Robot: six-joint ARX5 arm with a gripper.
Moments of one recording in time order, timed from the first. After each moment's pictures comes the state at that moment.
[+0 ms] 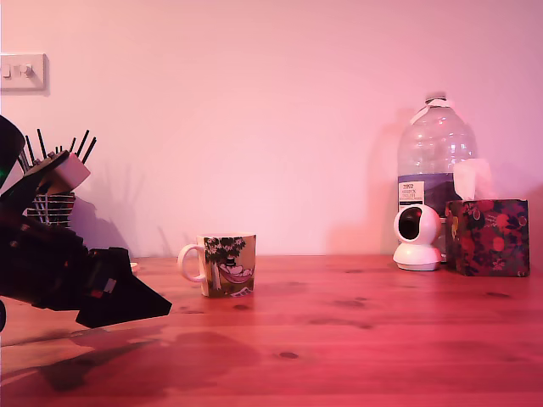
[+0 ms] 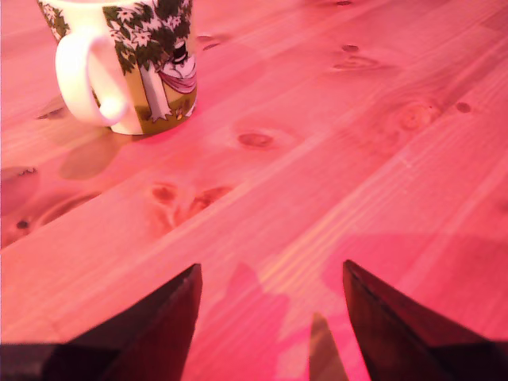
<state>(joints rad) -0.35 1.79 0.38 0.94 0.43 0.14</state>
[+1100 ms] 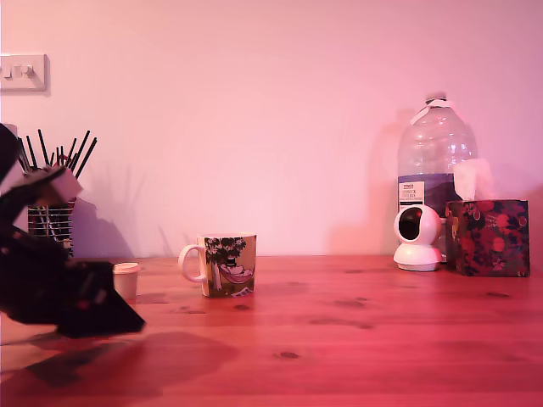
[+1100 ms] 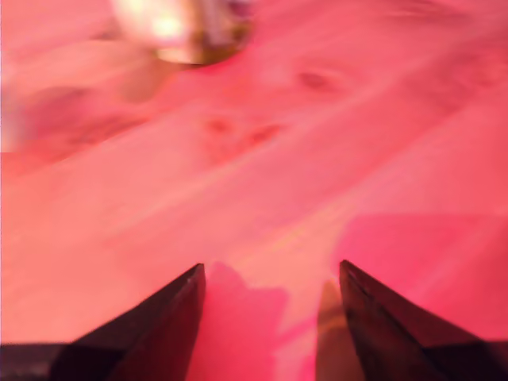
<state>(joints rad) -0.30 1.74 0.38 0.80 0.31 0.11</state>
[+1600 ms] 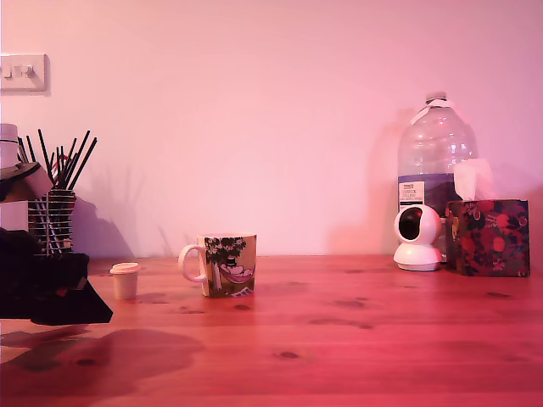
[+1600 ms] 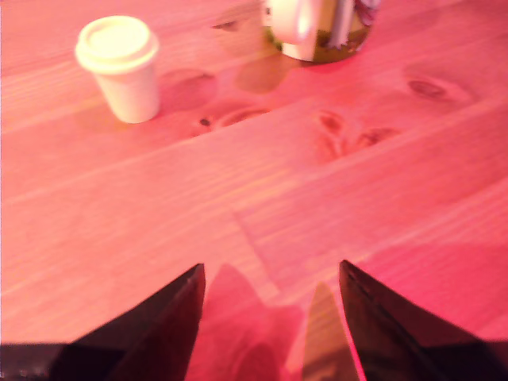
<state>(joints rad) -0.22 1.72 0.38 0.77 0.26 0.06</state>
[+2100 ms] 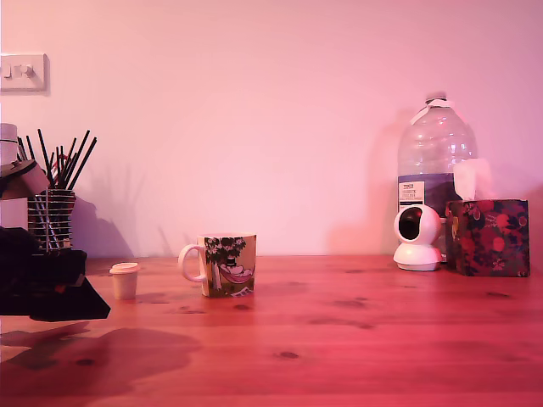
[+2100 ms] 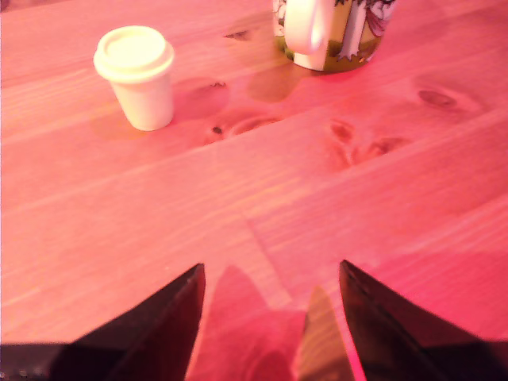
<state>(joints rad) -0.21 1.72 0.38 0.79 0.26 0.06</state>
